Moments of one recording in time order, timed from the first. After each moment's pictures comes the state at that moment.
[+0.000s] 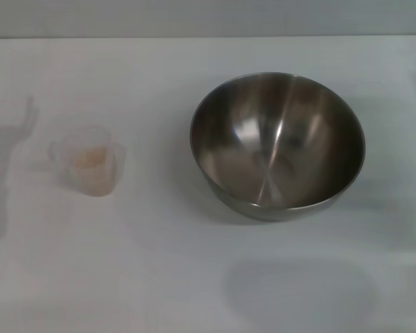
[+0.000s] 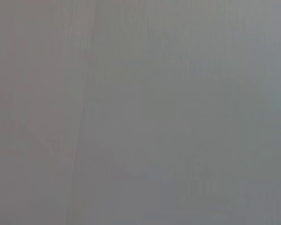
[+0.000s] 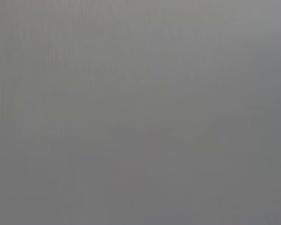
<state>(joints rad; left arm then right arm) -0.33 -2.08 -1.35 -0.26 2.62 1.43 -0.15 0.48 2.09 1.52 0.20 -2.69 -1.43 0.26</state>
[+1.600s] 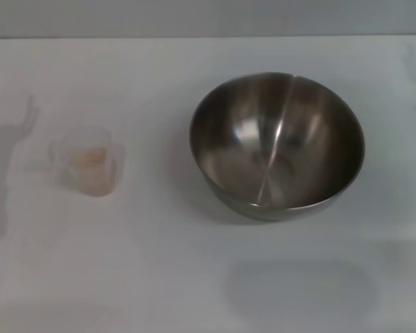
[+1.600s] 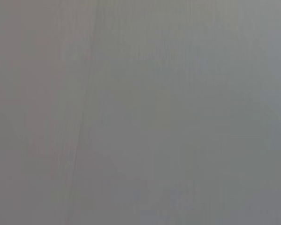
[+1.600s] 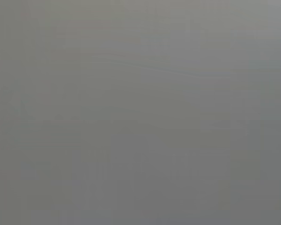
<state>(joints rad) -0.33 -2.07 -1.35 -0.27 2.62 1.44 -0.16 0.29 2.05 1.49 0.77 -2.69 -0.94 0.05</state>
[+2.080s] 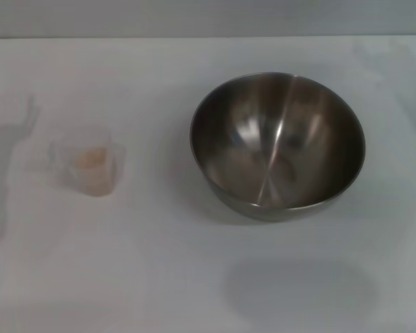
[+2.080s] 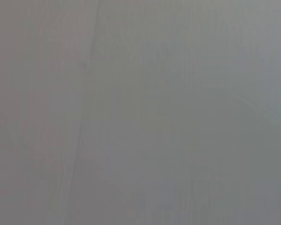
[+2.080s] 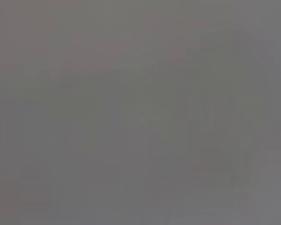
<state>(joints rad) -0.33 -2.07 -1.35 -0.27 2.62 1.45 -0.16 0.36 2.03 1.68 1.30 -2.68 0.35 0.04</state>
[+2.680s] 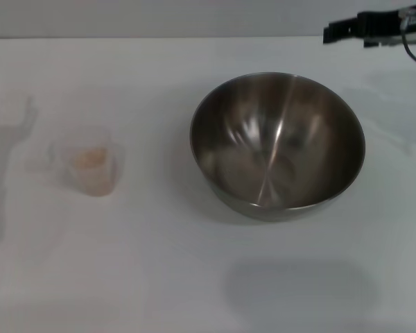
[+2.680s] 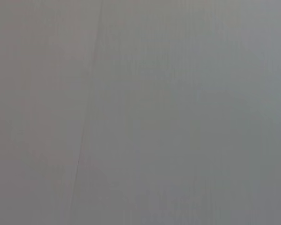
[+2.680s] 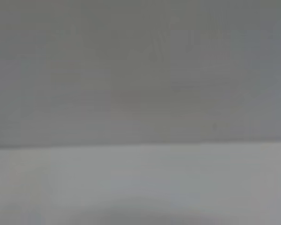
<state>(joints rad) -0.32 -2.07 -1.35 -0.27 2.62 1.47 -0.16 0.50 2.04 1.91 1.57 -2.52 1.30 -0.04</state>
